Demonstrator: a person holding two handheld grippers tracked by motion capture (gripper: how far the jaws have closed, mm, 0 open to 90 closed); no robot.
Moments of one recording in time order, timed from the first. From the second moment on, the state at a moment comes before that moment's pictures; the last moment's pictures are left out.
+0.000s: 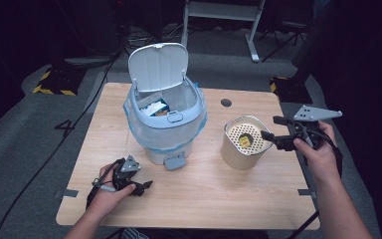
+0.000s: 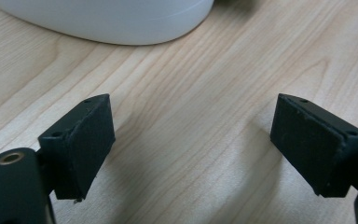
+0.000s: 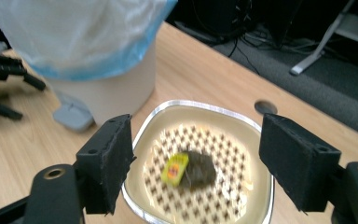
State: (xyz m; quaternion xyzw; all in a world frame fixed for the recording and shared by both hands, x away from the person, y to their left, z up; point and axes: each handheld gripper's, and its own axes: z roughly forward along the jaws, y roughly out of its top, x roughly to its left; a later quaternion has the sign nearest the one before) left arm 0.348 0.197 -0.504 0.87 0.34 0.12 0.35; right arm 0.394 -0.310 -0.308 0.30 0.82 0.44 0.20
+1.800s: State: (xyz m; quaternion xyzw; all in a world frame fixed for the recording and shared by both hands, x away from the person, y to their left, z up) left arm 0.349 0.198 -0.504 0.86 0.35 0.13 0.35; right arm 0.343 -0.344 -0.504 0.44 0.80 0.35 0.20
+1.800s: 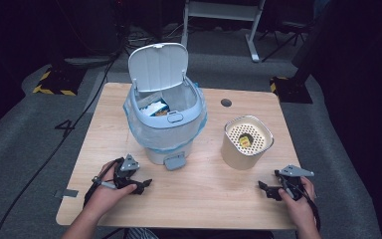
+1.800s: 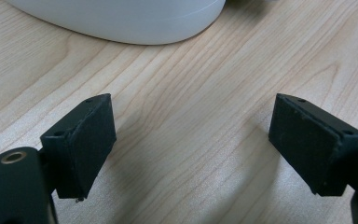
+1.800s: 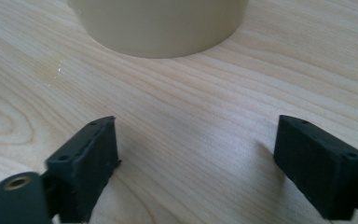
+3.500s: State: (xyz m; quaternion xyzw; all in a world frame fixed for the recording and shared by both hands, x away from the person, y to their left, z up) left arm 0.339 0.249 -0.382 0.84 0.30 0.15 0.42; right arm 0.350 -0.342 -0.505 0.43 0.81 0.34 0.19
